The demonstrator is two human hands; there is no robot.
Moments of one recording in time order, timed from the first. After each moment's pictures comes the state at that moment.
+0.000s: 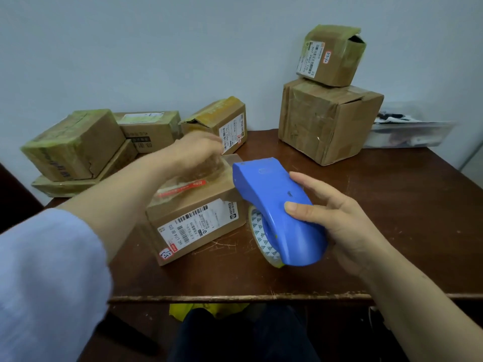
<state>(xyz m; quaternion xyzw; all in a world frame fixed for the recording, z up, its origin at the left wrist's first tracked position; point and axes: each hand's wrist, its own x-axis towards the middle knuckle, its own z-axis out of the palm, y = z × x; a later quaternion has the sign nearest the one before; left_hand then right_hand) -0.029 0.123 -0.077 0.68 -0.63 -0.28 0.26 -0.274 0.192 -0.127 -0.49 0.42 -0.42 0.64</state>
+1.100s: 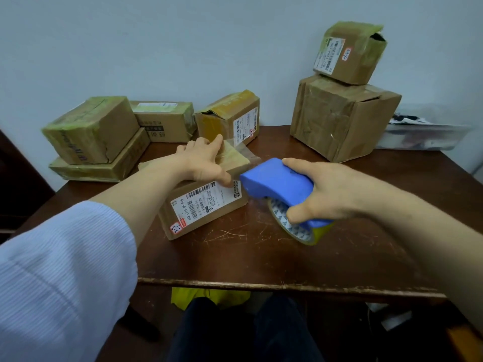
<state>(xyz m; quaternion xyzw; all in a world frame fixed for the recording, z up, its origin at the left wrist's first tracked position) -0.007 0.122 -0.106 0.74 -0.67 -0.10 -0.03 -0.245 0.170 -0.069 -0.82 0.54 0.04 0.18</state>
